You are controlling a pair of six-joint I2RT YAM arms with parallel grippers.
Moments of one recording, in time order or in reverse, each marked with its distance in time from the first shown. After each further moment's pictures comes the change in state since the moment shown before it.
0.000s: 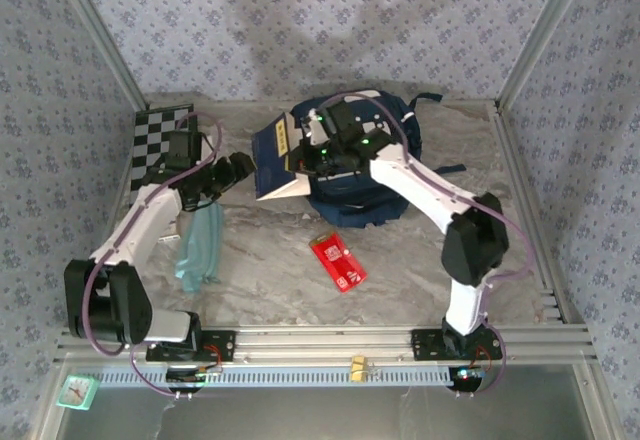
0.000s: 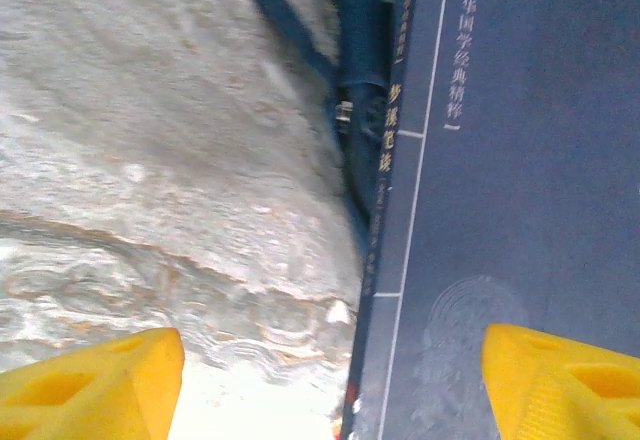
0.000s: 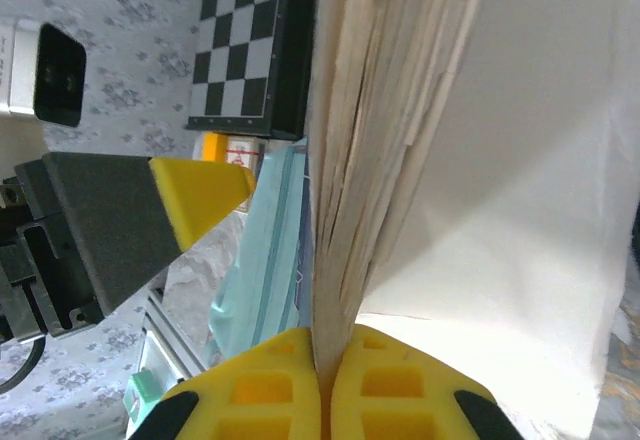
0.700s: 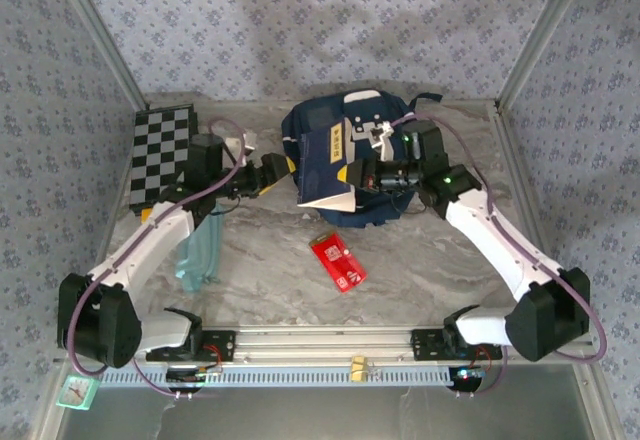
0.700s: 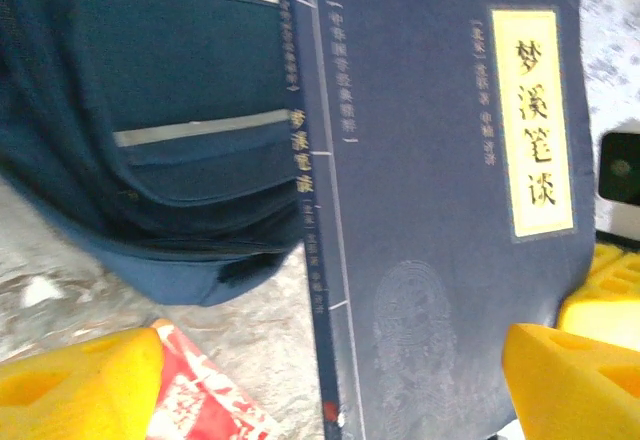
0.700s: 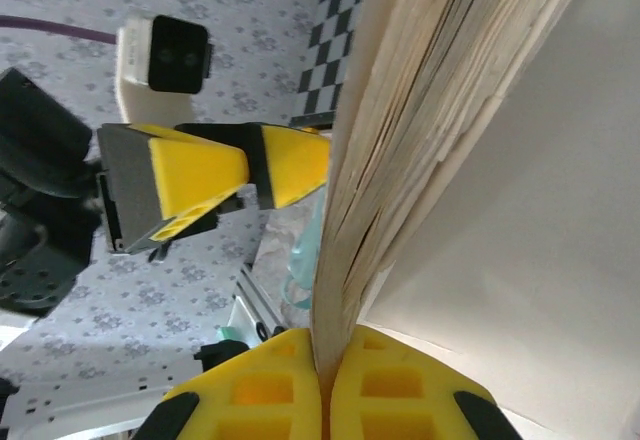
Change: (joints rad) left arm -0.220 -0.078 -0.111 0.378 0.272 -0.160; right arm -0.244 -0.533 -0.551 0.230 -0.314 0.013
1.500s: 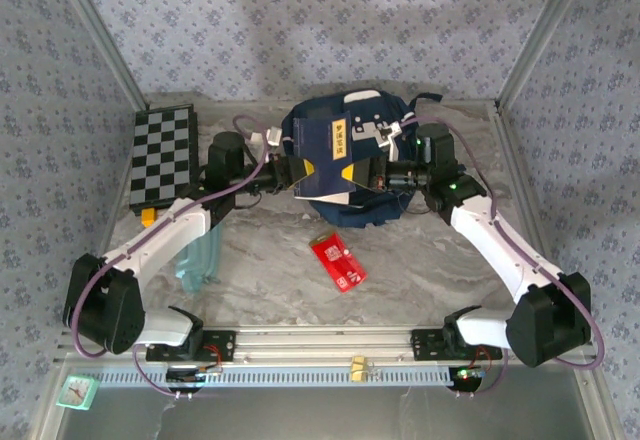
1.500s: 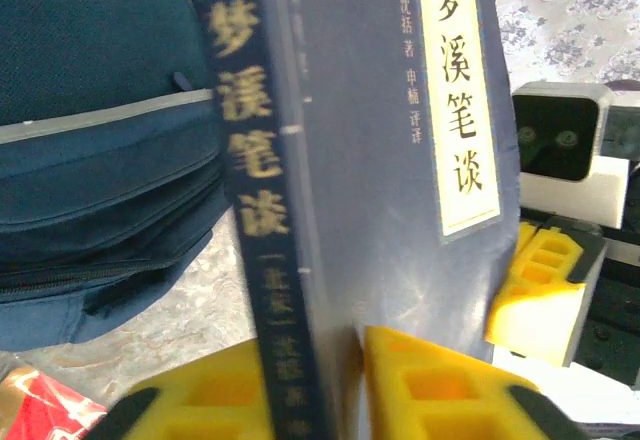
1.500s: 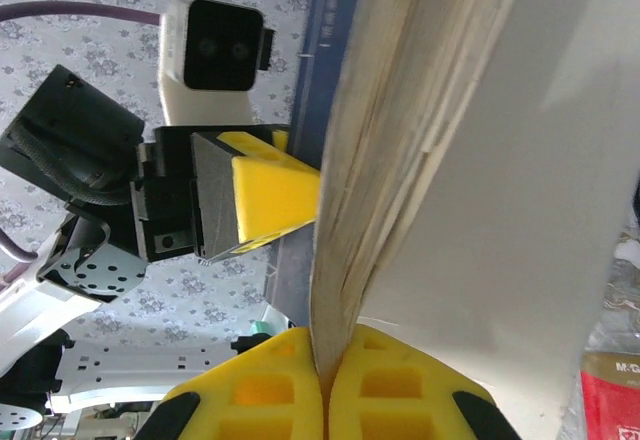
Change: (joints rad) left arm -0.116 0.075 0.018 0.223 0.033 -0.119; right arm -0.055 -0.017 -0.082 0.156 -0.127 0.032
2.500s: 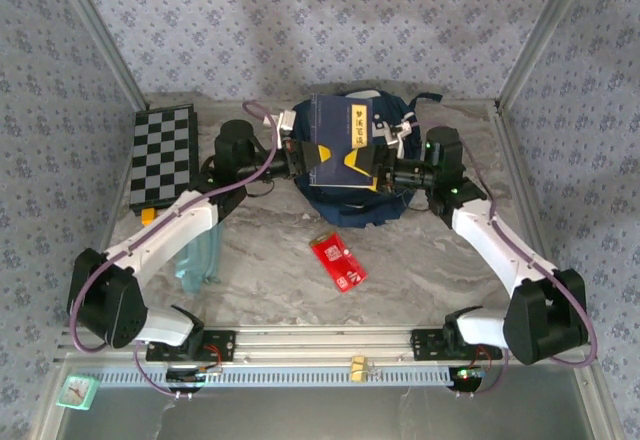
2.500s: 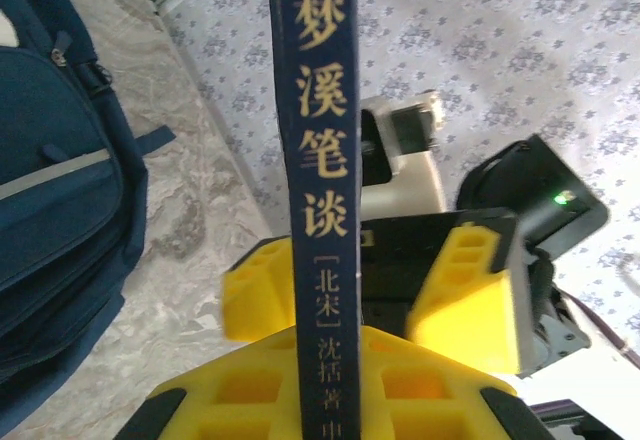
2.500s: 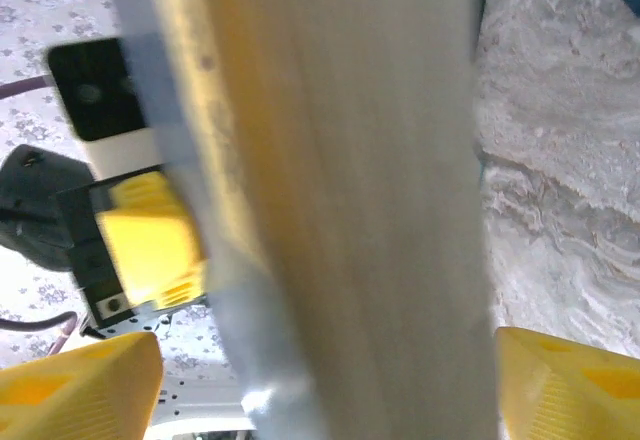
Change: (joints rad) left arm -0.077 0.038 0.128 0.060 -0.029 0.014; right arm -0.076 -0.008 -0.099 0.265 -0.072 0.290
